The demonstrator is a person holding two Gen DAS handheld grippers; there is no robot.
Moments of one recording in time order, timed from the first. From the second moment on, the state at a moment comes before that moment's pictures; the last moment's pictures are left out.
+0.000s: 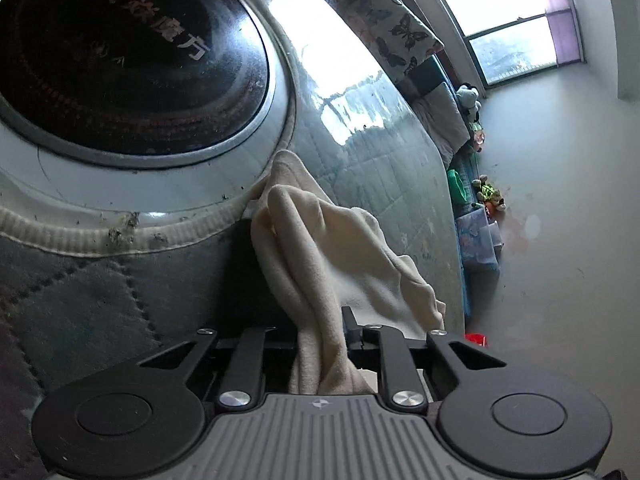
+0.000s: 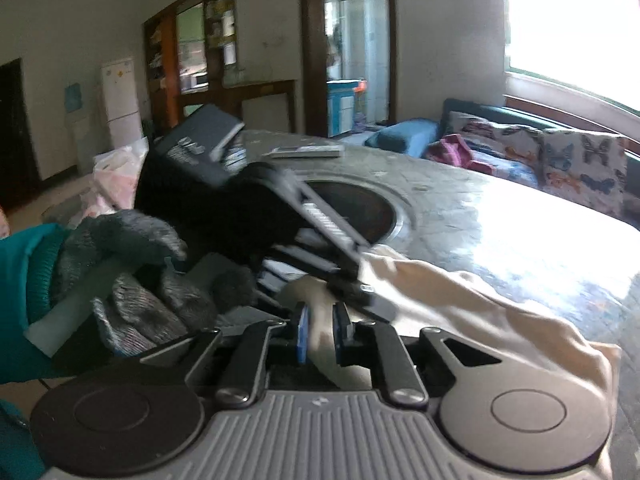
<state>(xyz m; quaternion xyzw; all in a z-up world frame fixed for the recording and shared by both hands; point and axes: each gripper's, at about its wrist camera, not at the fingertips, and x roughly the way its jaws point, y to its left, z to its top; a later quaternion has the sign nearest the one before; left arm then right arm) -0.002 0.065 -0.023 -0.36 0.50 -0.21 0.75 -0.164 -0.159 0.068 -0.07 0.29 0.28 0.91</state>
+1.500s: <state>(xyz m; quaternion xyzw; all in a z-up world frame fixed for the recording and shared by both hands) 0.004 0.007 0.041 -0.21 0.43 -0.27 0.83 -0.150 -0.356 0.075 0.09 0.27 0.01 0.96</state>
